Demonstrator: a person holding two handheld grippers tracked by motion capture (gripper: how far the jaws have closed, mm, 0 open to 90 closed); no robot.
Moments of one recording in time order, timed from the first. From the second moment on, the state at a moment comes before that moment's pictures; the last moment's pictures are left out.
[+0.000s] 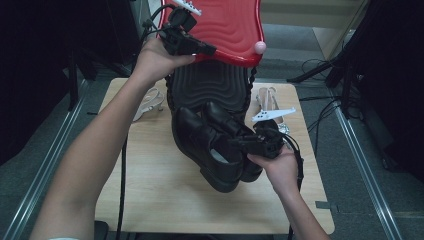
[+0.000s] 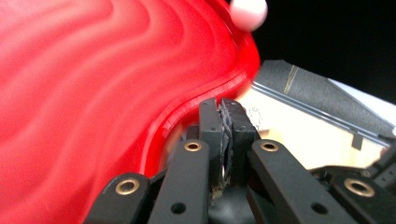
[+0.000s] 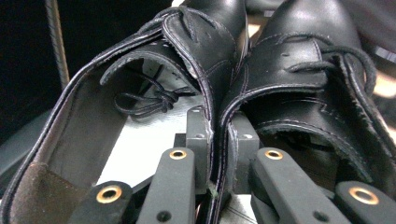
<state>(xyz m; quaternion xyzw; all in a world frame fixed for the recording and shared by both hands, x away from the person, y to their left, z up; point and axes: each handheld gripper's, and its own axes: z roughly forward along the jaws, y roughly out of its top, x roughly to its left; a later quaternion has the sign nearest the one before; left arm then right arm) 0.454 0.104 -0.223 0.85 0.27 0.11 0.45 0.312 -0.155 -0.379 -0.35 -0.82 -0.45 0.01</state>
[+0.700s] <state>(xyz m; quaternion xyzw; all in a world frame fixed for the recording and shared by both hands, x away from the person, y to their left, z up) 0.495 0.100 -0.231 0.84 0.31 0.09 0.43 0.380 -0.130 -0.360 -0.40 -0.76 -0.49 -0.10</state>
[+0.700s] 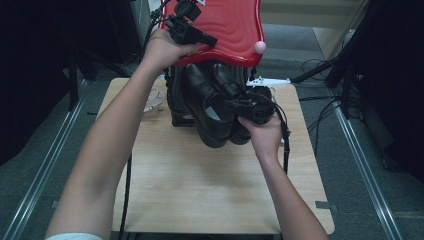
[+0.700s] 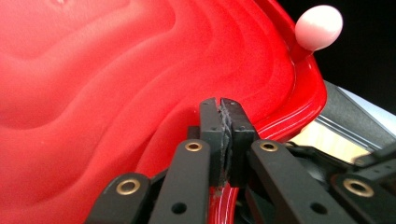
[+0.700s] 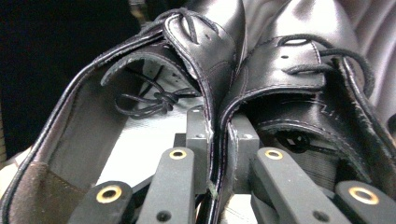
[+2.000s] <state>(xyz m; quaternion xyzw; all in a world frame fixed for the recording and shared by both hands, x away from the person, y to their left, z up) 0.495 0.095 -0.235 0.84 0.30 0.08 0.44 0.435 -0.064 -0.386 -0.47 -0.70 -0.50 -0.23</state>
